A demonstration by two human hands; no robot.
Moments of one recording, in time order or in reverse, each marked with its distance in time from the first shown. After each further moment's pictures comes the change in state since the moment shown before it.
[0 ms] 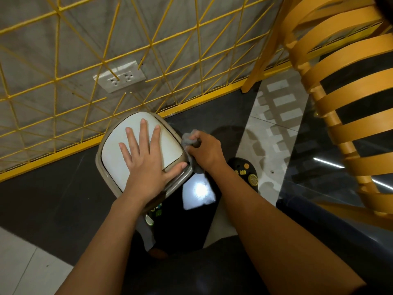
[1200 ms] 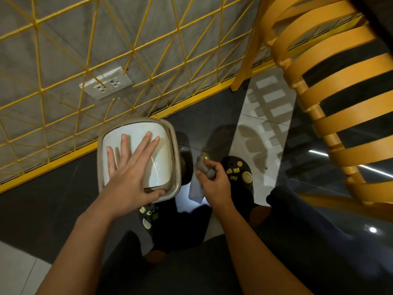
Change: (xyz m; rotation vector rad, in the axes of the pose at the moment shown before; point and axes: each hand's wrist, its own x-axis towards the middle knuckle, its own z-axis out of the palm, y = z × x) left_hand -0.015 -0.011 -0.029 0.052 -0.193 0.260; right_hand -0.062 0.061 0.019 0.607 0.221 0.231
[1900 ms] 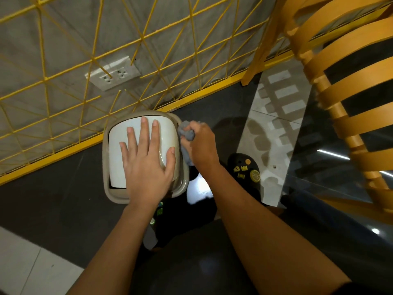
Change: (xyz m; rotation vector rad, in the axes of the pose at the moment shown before) left_hand 0.024 0.022 0.034 -0.027 0.395 -0.301; right_hand 0.057 -0.059 0.052 -0.589 -0.070 -0.488
